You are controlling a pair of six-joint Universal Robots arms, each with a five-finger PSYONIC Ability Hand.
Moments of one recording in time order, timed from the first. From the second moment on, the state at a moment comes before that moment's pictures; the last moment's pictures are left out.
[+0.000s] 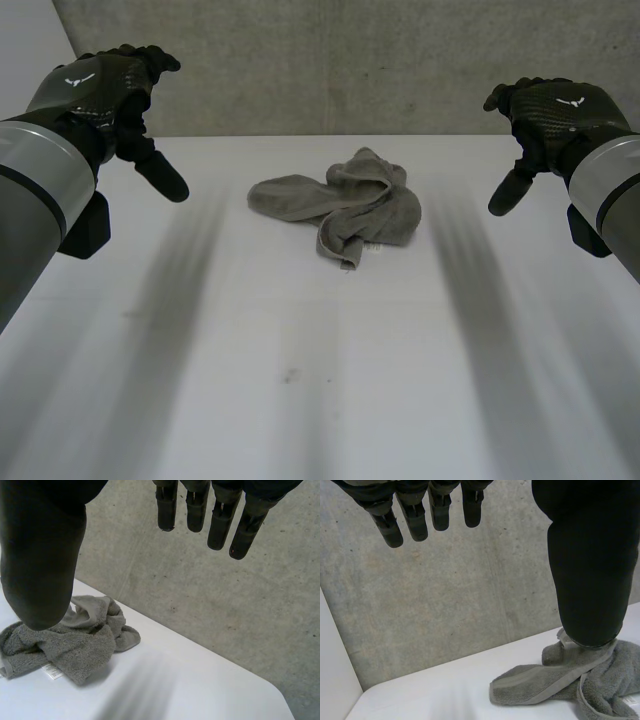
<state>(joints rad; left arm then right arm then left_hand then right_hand) 4.21 -1.65 -1.28 2.89 -1.79 3.09 1.95 -1.40 1.29 0.22 1.62 3.01 0.17 0.17 0.17 0.17 0.03 0.23 0.25 0.24 0.26 0.05</state>
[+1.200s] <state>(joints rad) 4.19 -2.84 -0.40 3.25 -1.40 3.39 1.92 -1.23 1.29 0.22 1.51 2.95 0.35 0.35 0.35 0.35 0.17 0.23 0.25 0.24 0.26 0.05</state>
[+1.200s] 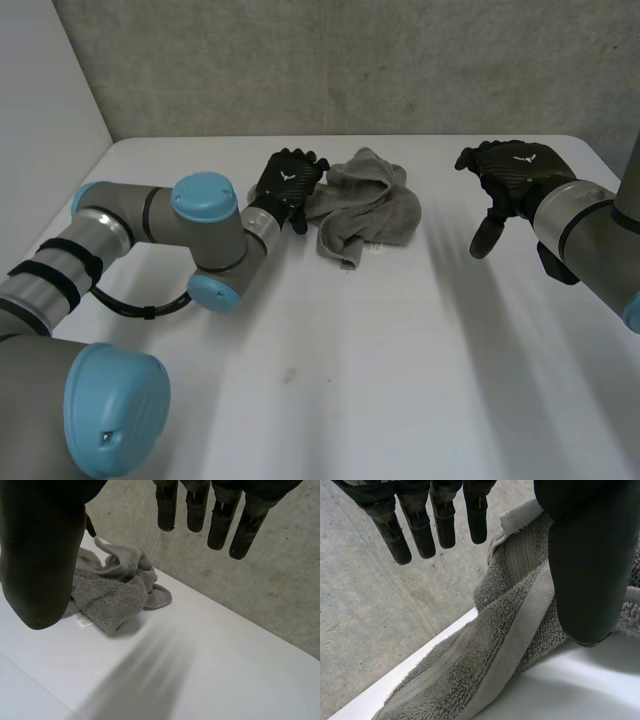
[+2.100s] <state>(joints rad) 4.23 -1.67 -1.68 3.17 -1.58 3.15 2.00 -0.47 0.55 0.11 1.53 3.16 0.18 0.17 0.18 0.18 0.03 0.23 0.25 0.24 0.26 0.05</state>
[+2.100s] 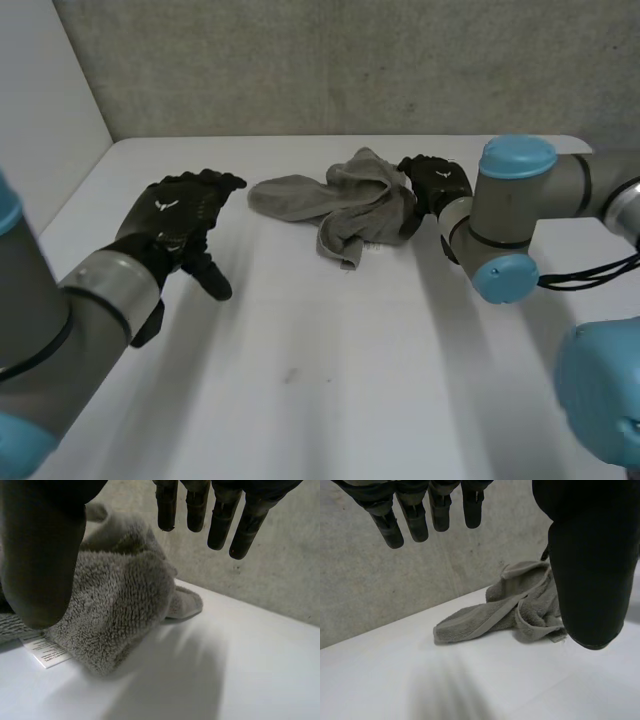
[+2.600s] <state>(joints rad) 4.26 -1.58 -1.84 3.30 -1.58 3.11 2.03 -0.58 0.50 0.44 1.41 2.94 0.18 0.17 0.18 0.18 0.03 1.26 1.29 1.32 1.34 1.12</state>
